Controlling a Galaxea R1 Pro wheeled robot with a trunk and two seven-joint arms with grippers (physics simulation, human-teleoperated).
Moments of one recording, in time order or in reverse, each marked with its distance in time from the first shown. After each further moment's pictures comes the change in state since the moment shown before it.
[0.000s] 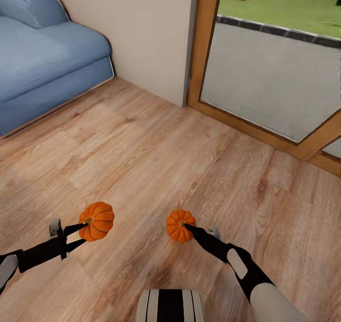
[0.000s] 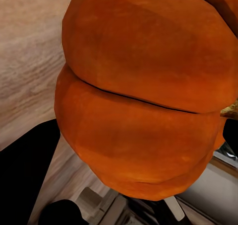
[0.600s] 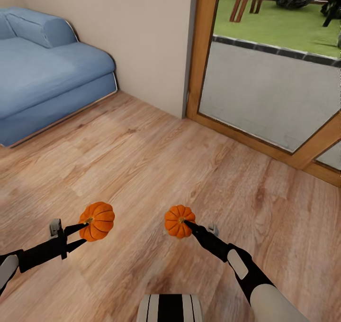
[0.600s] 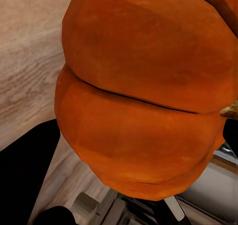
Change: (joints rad) left arm 0.000 -0.002 -0.001 0.000 0.000 -0.001 0.000; right arm 0.004 0.001 -0.006 0.001 -0.033 -0.014 0.102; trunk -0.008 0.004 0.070
